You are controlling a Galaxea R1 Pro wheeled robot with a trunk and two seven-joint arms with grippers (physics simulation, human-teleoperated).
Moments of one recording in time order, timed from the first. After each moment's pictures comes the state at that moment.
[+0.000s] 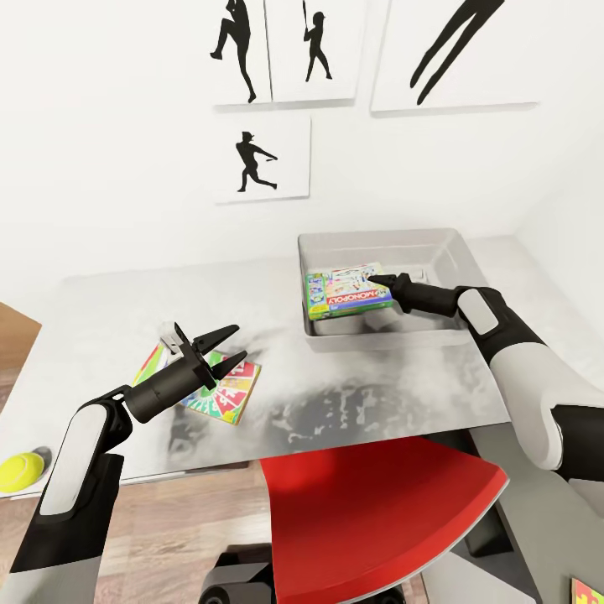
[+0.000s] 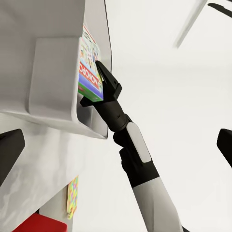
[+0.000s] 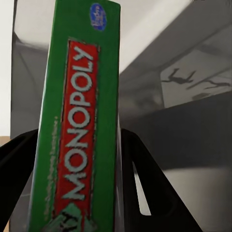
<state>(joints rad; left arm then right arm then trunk) -0.51 0.03 0.13 -1.61 1.49 1.03 -0.10 -1.33 -0.19 -0.01 -0.46 -0.68 0.83 0.60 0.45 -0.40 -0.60</state>
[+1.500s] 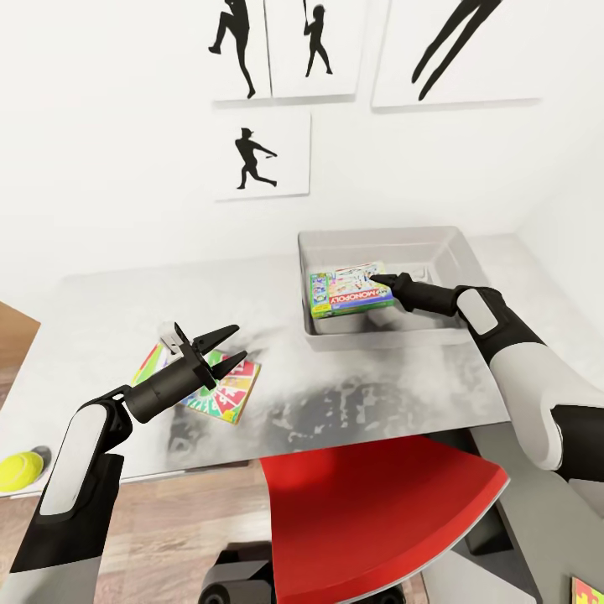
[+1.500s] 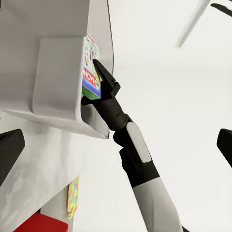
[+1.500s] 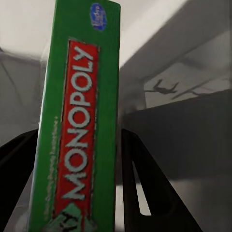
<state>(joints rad) -0.51 0.03 0.13 -1.61 1.49 1.03 -0.10 -1.33 -0.19 0.00 -0.46 -0.67 0.77 0.56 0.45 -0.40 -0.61</state>
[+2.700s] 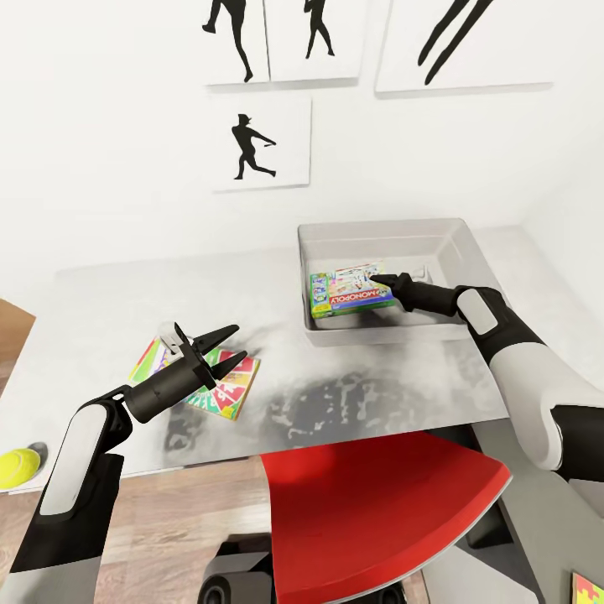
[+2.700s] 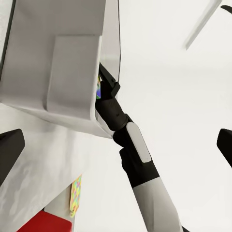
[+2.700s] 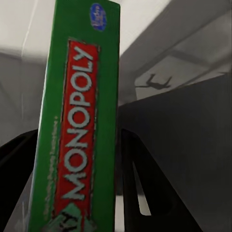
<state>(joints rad) -0.51 0.03 0.13 -1.61 1.49 1.03 -0.10 -1.33 -0.19 0.00 -0.46 -0.68 0.77 0.56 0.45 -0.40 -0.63</state>
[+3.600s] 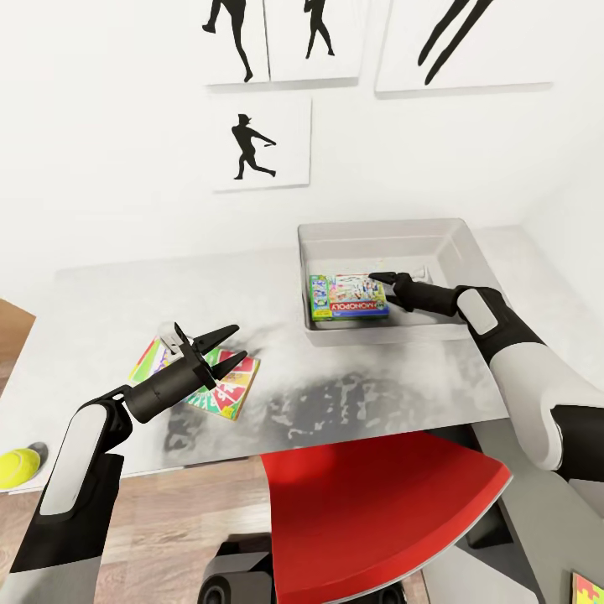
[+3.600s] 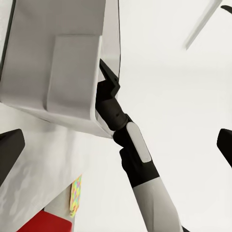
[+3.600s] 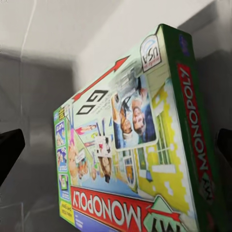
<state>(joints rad) -0.51 0.03 0.13 -1.61 1.49 1.03 -0.10 -1.33 -0.19 0.00 -0.46 -0.68 0.77 0.55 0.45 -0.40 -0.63</state>
